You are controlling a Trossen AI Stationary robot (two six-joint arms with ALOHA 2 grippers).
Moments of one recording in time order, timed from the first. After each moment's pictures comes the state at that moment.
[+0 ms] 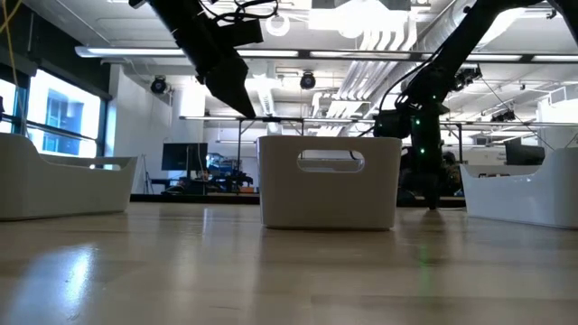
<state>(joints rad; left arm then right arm) -0.01 1.46 1.05 -0.41 -0.62 0.02 -0.88 1.81 0.99 -0.62 0.33 -0.12</state>
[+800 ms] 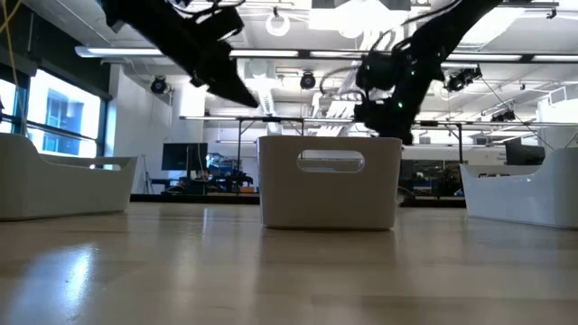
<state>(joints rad) 0.01 1.31 0.81 -0.07 -0.49 0.05 -0.61 1.60 0.99 -0.52 0.01 -0.09</state>
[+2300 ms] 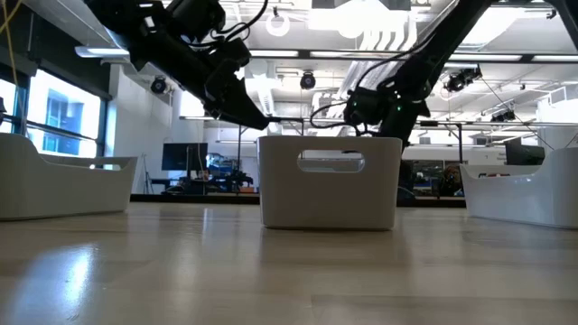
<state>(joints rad) 0.22 1.39 0.74 0.16 -0.06 0.05 -0.60 1.80 0.97 -0.31 -0.12 -0.50</state>
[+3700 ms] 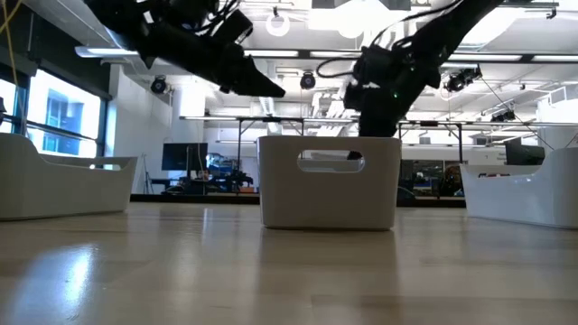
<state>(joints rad) 0.22 1.39 0.74 0.38 -0.01 0.27 -0.57 1.60 0.97 -0.32 -0.32 -0.21</state>
